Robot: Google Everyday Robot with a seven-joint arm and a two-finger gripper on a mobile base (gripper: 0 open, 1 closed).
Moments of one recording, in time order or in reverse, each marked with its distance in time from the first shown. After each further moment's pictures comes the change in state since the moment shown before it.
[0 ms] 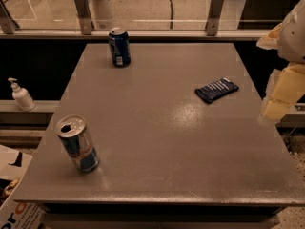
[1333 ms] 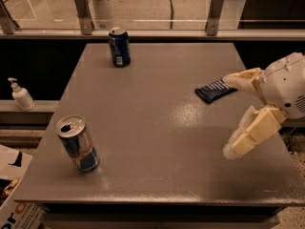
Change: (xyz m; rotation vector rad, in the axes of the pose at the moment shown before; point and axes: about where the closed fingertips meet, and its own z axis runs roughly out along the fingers) arm -0.048 0.064 0.048 -0.202 -0.541 0.070
